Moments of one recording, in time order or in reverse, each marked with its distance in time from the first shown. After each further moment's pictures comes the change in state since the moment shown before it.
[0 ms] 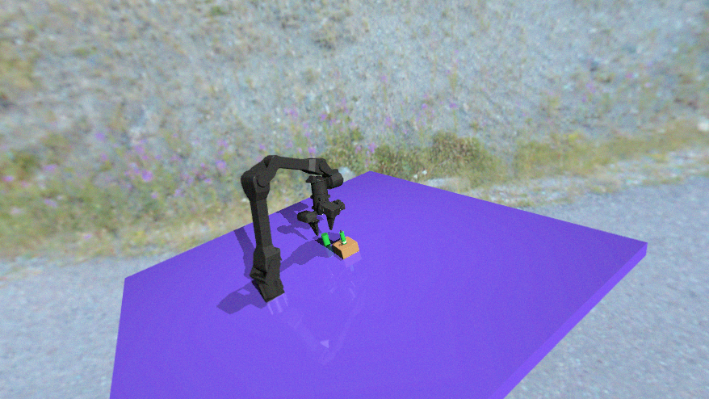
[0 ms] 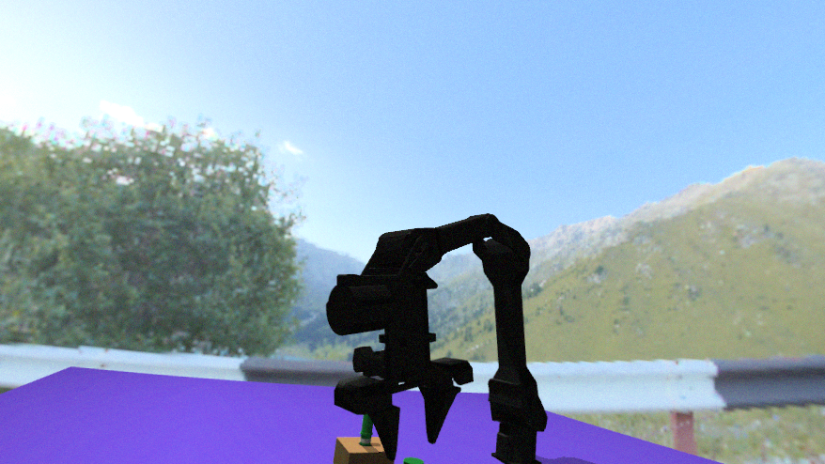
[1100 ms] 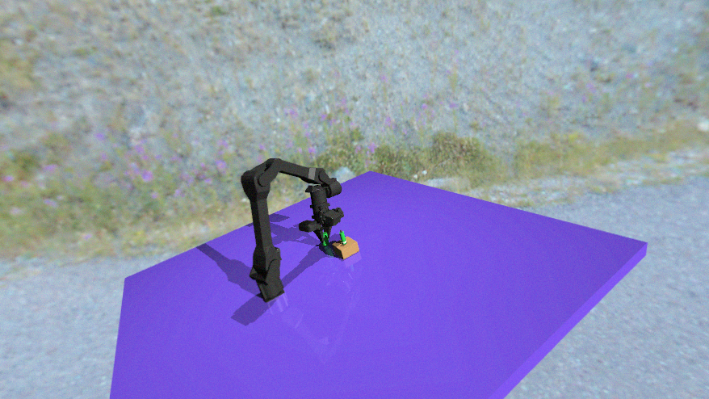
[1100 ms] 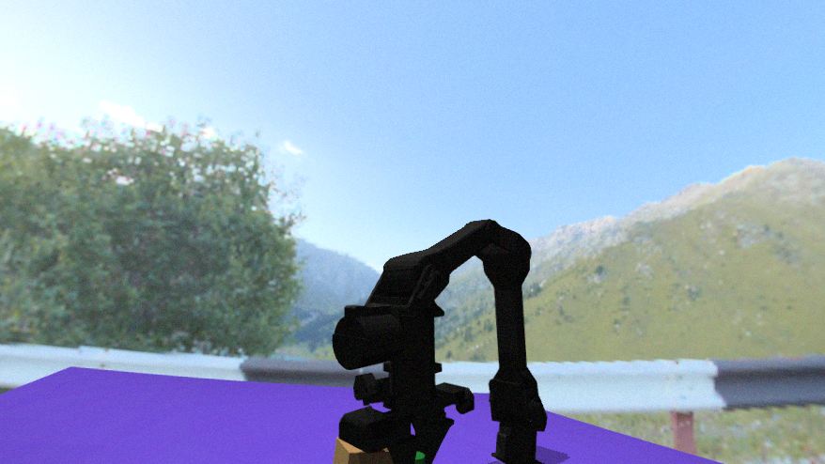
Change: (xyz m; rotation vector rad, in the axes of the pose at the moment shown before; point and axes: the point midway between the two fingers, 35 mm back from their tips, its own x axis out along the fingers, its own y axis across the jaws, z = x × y) arm 0.036 0.002 -0.004 -0.090 -0.040 0.012
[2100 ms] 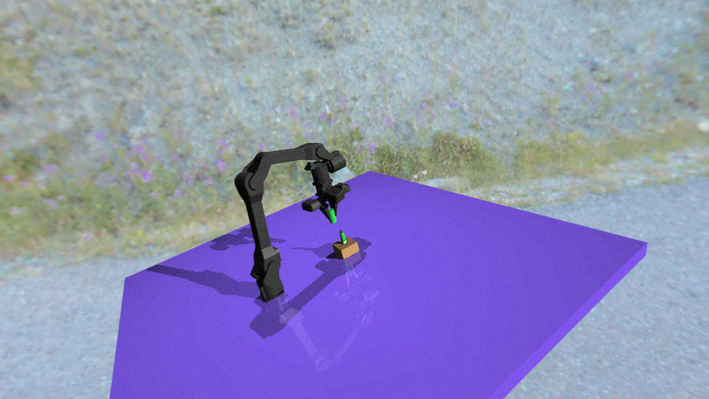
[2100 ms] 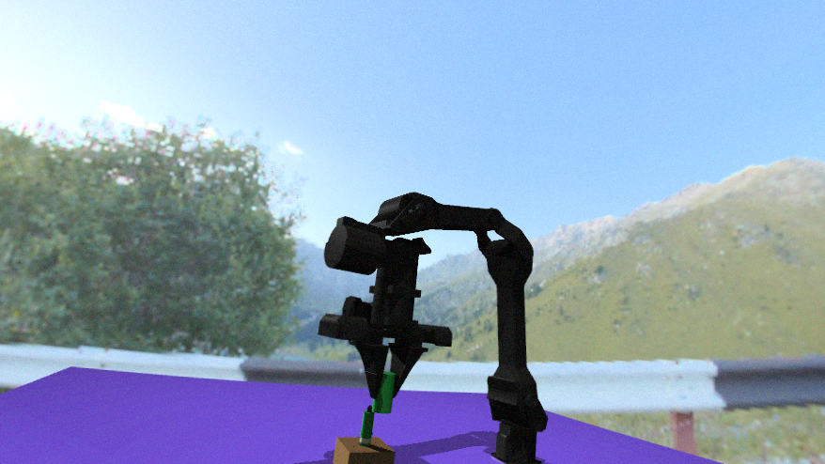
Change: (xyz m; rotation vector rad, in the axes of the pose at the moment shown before) arm -0.095 0.005 0.046 0.126 0.006 0.166
